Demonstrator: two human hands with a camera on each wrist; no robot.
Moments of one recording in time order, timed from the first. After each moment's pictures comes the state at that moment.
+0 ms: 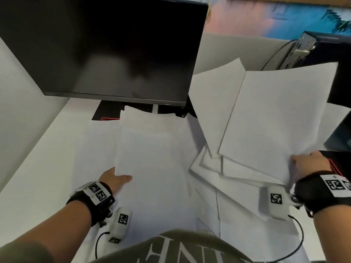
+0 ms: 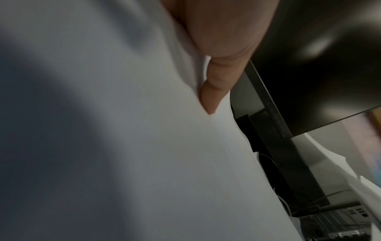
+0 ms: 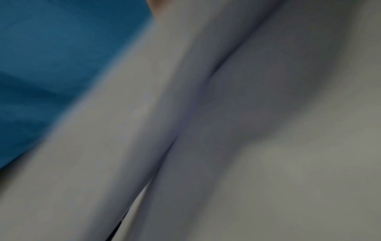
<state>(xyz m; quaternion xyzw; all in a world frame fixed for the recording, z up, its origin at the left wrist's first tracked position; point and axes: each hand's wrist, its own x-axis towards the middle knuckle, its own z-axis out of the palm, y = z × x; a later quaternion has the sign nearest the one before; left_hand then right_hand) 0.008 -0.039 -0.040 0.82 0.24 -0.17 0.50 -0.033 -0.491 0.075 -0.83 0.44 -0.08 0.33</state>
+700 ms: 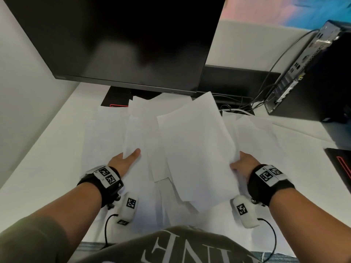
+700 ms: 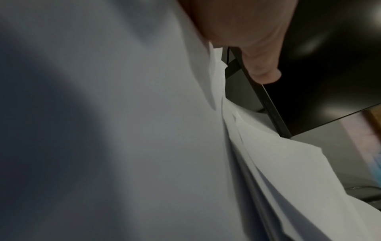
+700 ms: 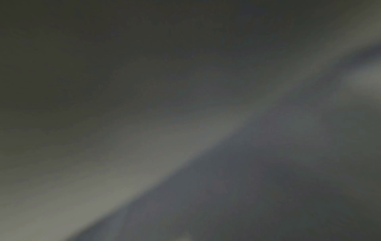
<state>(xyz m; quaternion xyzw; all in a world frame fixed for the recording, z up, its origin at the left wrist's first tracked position) 0.015 -0.029 -0.046 0.79 0.28 -0.20 0.50 -0.004 -0.391 -0.005 -0.86 0.25 0.18 0.40</state>
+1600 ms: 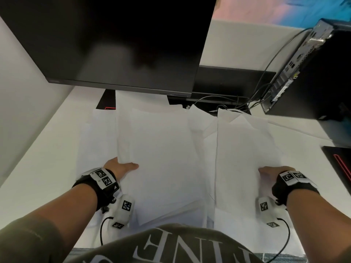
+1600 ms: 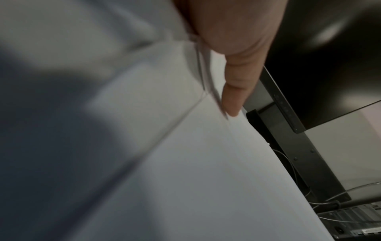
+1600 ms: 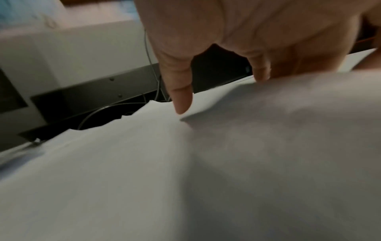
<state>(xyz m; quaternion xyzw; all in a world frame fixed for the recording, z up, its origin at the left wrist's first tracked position) 0.013 -0.042 -0.038 0.78 0.28 -0.18 0.53 -0.031 -0.491 -0.019 -0.90 0.29 0.32 0.00</state>
